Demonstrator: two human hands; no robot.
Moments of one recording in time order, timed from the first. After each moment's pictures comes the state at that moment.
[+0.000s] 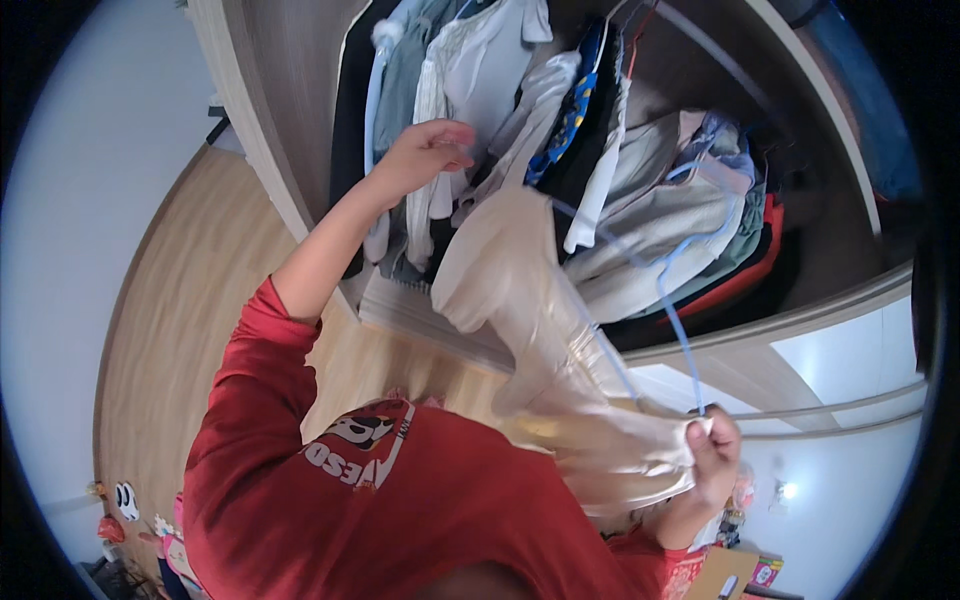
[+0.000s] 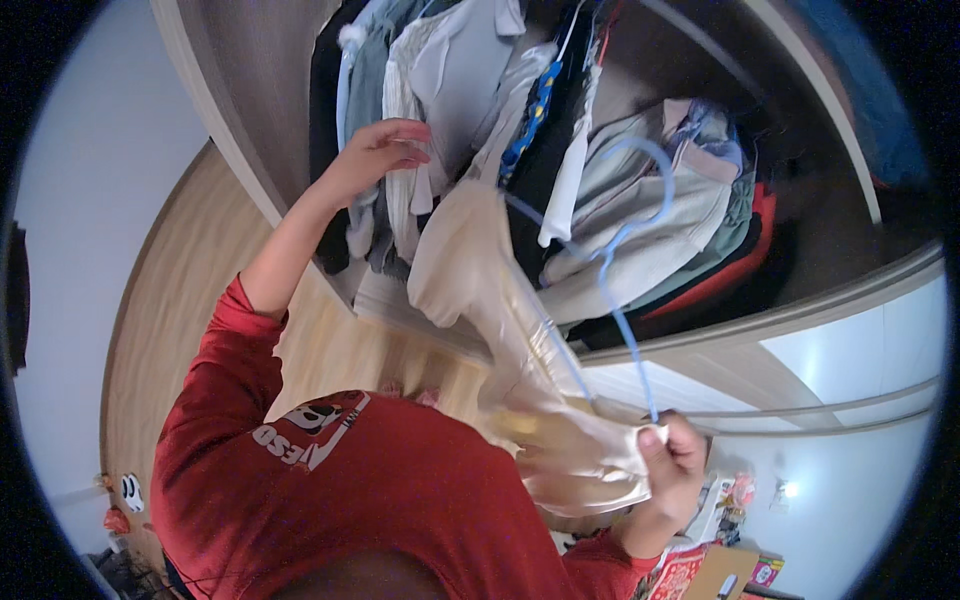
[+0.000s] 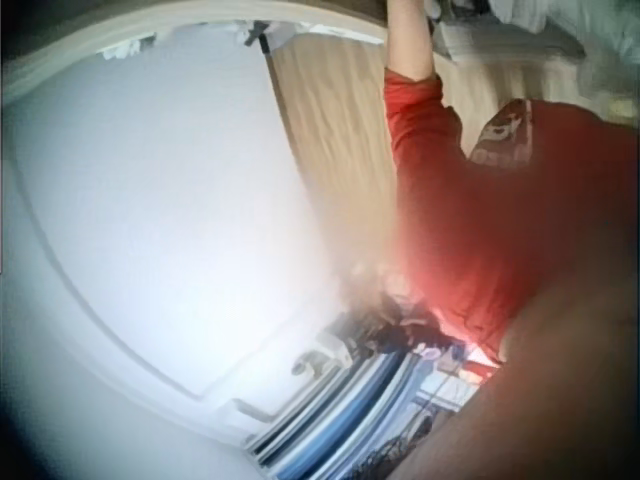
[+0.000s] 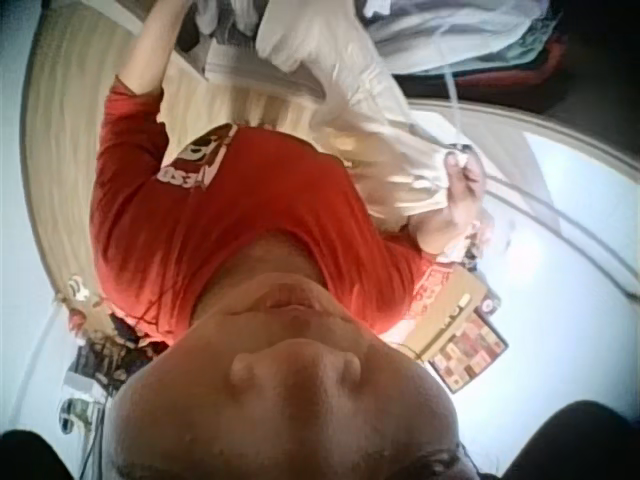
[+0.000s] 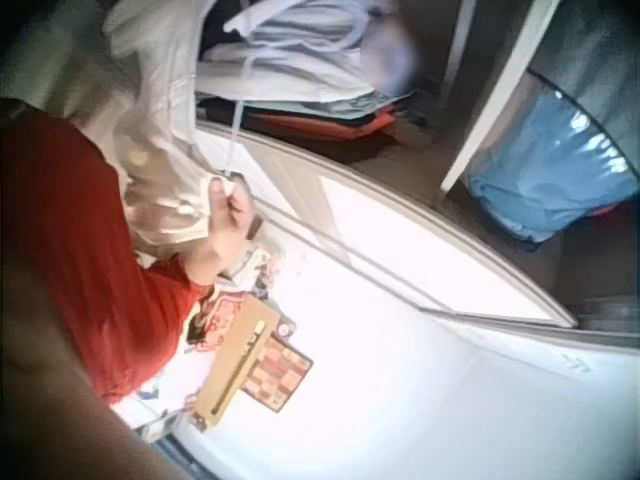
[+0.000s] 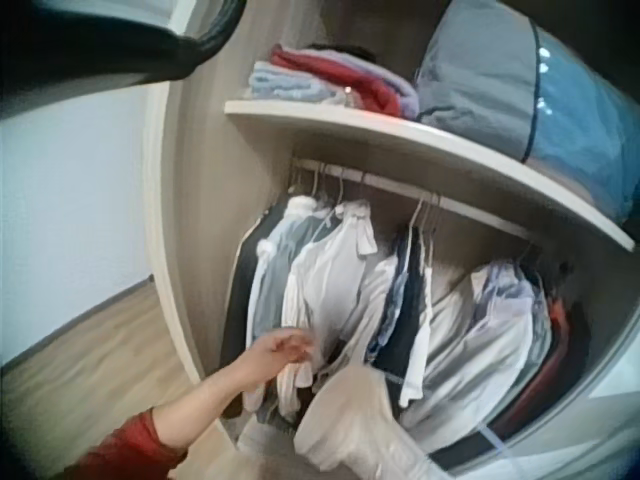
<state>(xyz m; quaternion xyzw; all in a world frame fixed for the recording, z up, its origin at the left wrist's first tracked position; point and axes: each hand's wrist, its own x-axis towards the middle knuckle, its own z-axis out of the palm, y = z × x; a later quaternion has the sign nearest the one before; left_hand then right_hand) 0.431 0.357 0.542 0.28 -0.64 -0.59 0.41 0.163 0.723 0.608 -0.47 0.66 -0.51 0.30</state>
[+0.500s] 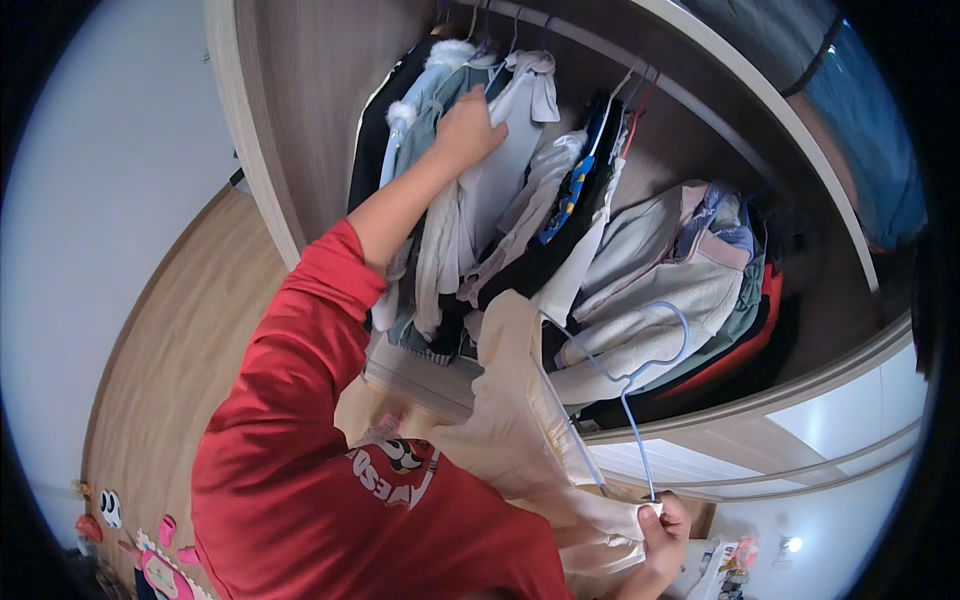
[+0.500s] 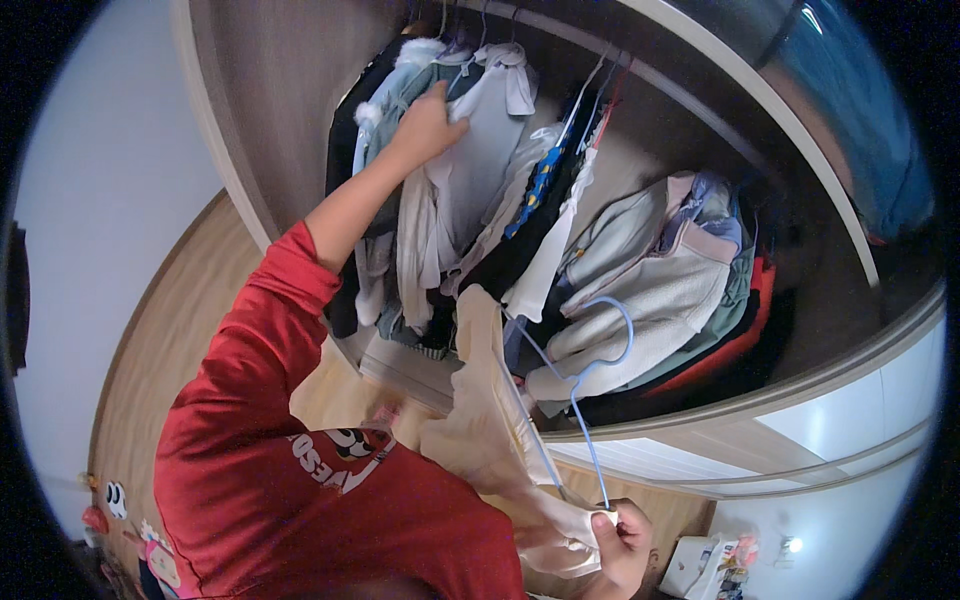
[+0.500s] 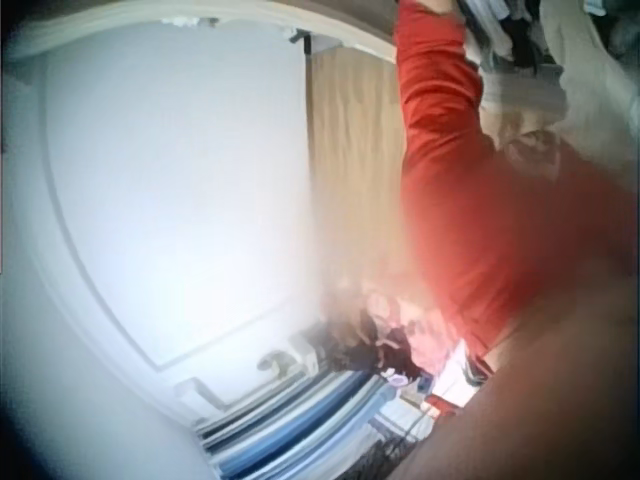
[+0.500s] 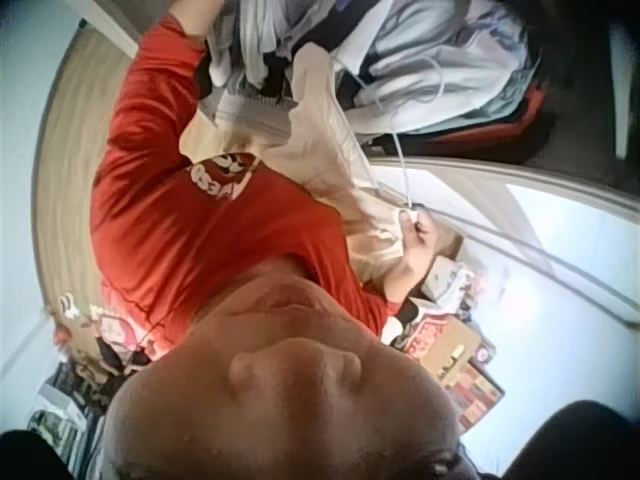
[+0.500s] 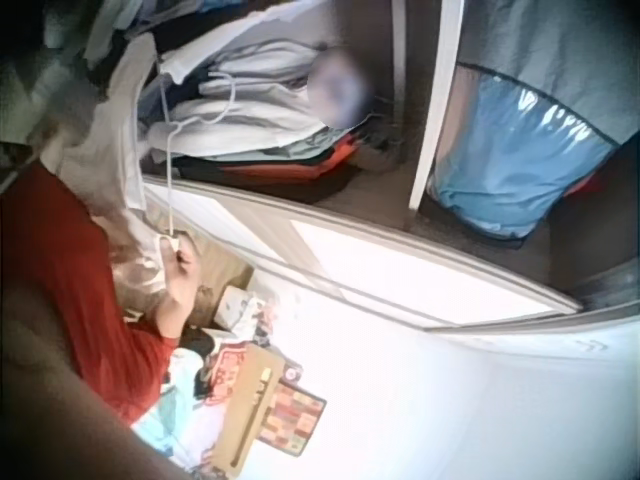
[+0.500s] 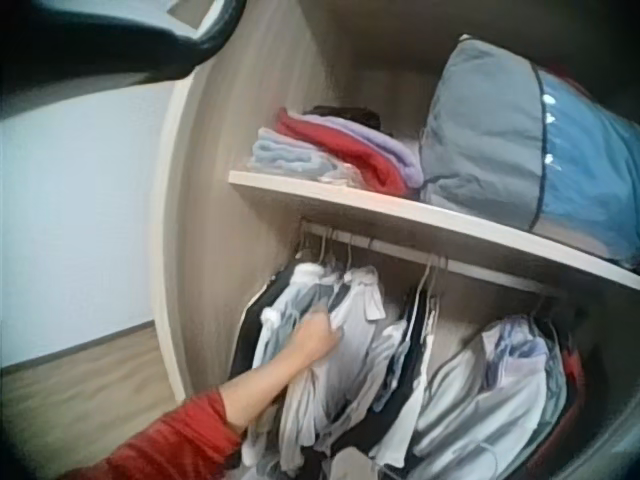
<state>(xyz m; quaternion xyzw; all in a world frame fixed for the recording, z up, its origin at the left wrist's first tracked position) 0.360 0.232 0.618 0.44 -0.74 -0.06 0.50 0.160 0.726 0.575 -0.43 0.63 -0.56 0.33</state>
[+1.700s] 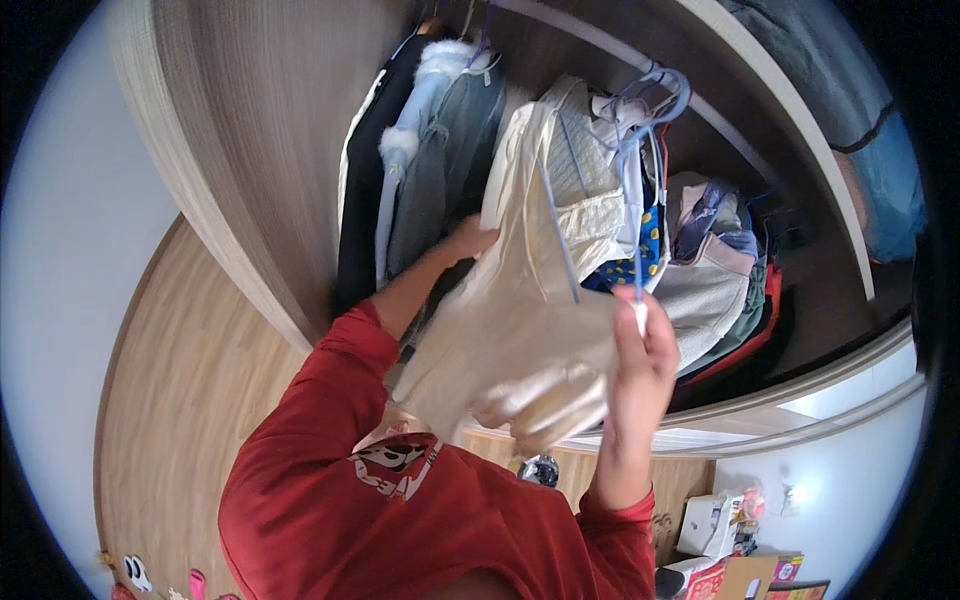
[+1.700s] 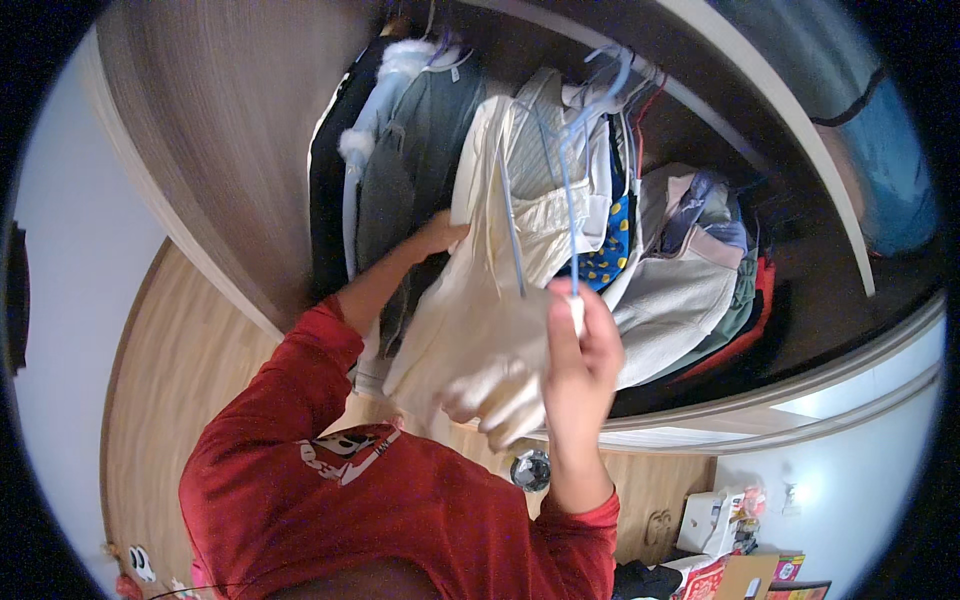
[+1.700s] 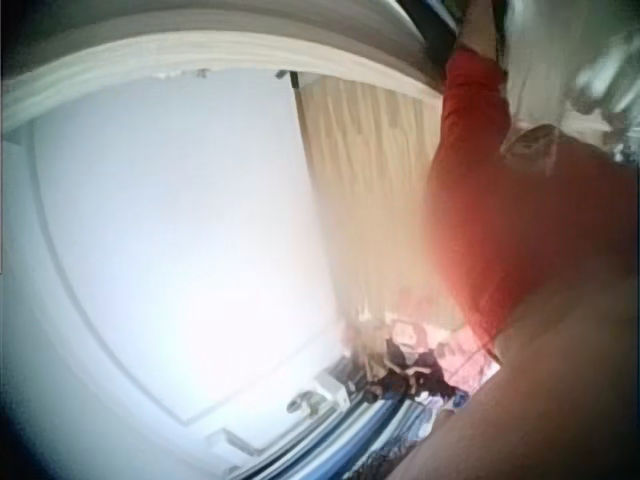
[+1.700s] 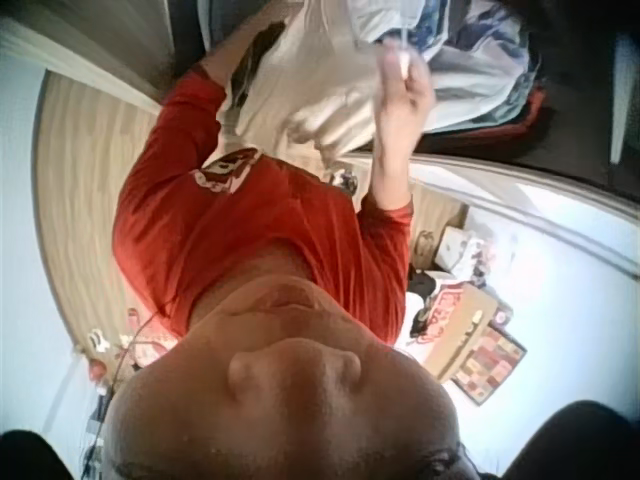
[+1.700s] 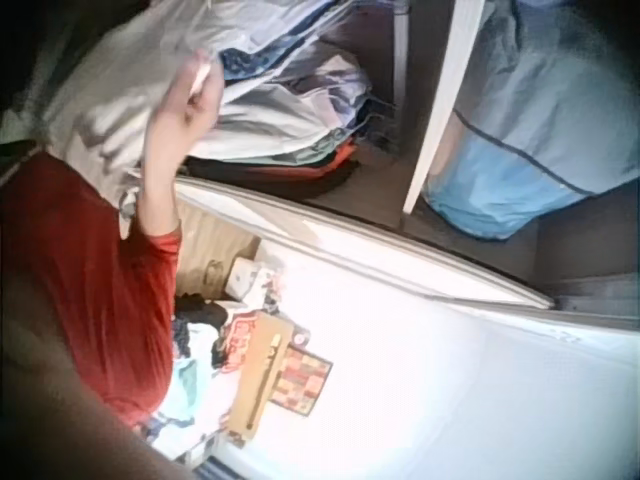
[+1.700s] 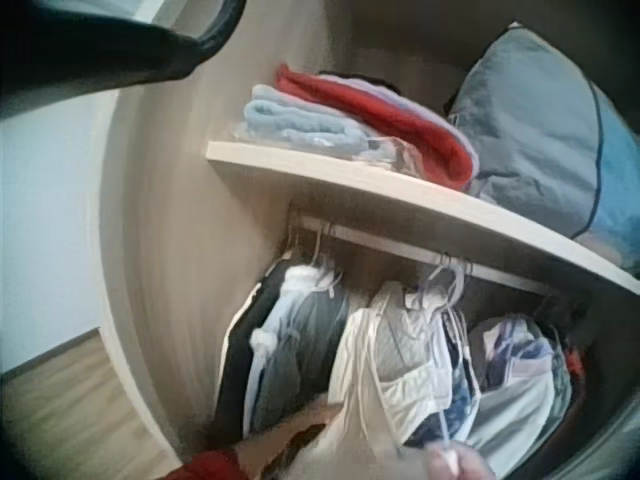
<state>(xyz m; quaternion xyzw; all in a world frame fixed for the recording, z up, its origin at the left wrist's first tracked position) 0.327 0.155 0.417 0.29 -0.71 -0.57 0.30 0.287 0.463 0.623 -0.43 0.56 -0.68 0.19</state>
